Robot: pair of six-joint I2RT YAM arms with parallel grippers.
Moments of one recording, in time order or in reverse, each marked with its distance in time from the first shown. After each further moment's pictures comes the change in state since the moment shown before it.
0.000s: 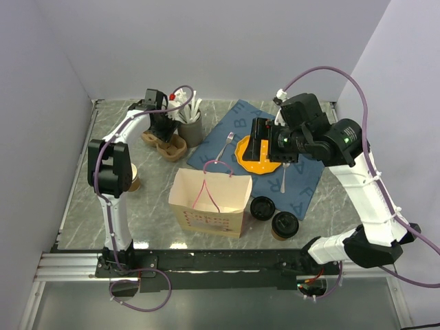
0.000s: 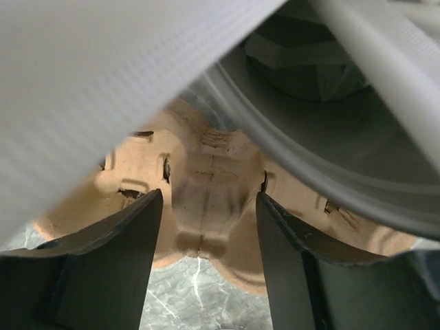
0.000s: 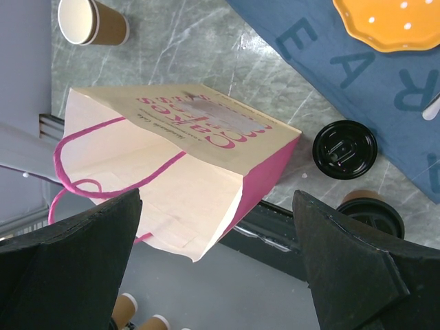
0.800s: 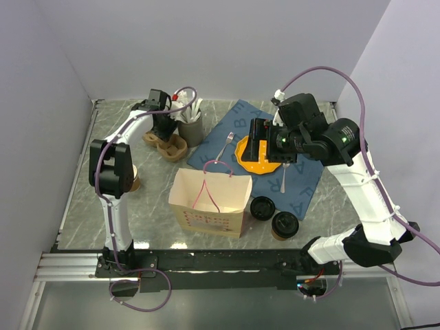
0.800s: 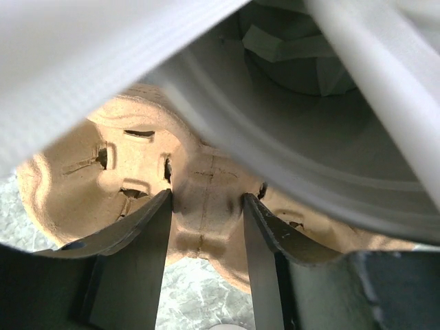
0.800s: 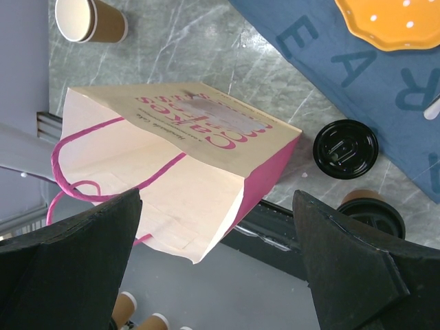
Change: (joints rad) left arm -0.023 0.000 0.000 -0.005 -0.048 0.001; right arm 0.007 0.011 0.000 0.000 0.000 0.000
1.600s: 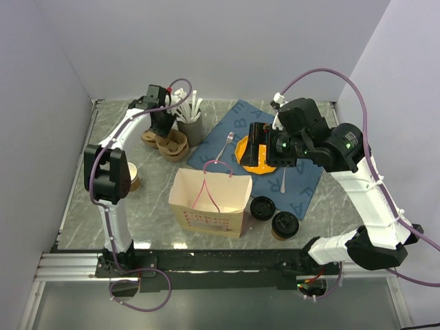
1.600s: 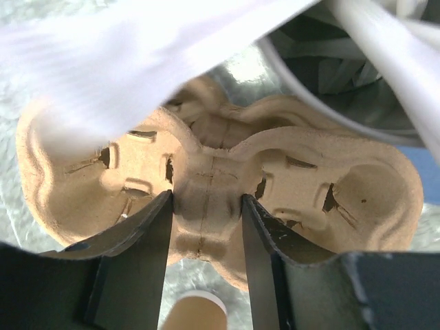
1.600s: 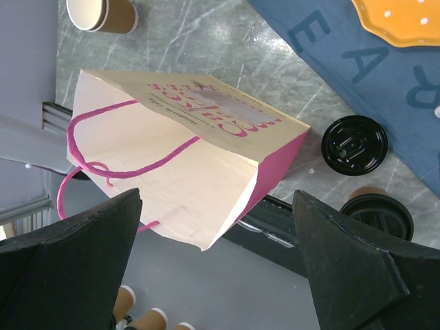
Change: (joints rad) left arm -0.021 -0.083 0.001 -0.054 -0.089 -0.162; right arm 0.059 -0.031 -0.008 0.000 0.023 0.025
